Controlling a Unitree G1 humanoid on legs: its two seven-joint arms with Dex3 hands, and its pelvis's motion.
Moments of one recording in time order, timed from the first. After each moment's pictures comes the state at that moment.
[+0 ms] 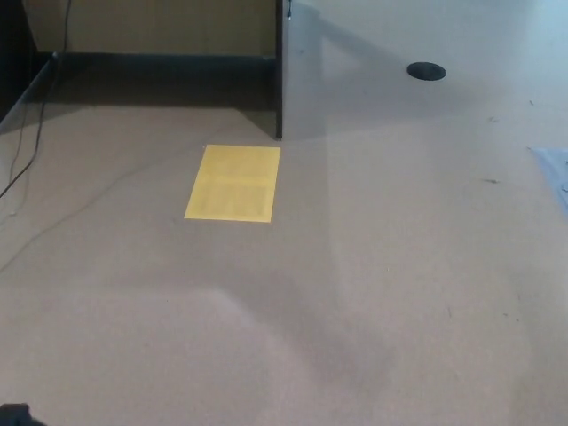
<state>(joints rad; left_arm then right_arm) 0.17 0.50 0.10 0.56 0.85 -0.87 0.97 -0.12 -0.41 0.04 1.09 -0.25 -0.67 -0.15</state>
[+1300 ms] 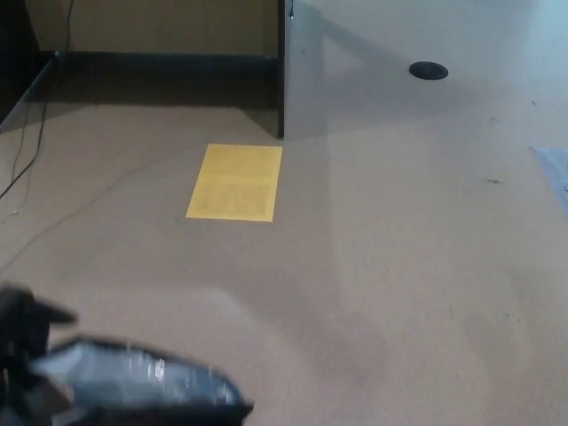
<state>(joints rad) -0.08 0.61 0.05 0.28 0.79 -0.74 1.10 -0.14 -0.41 0.05 1.07 -0.25 -0.64 -0.15</state>
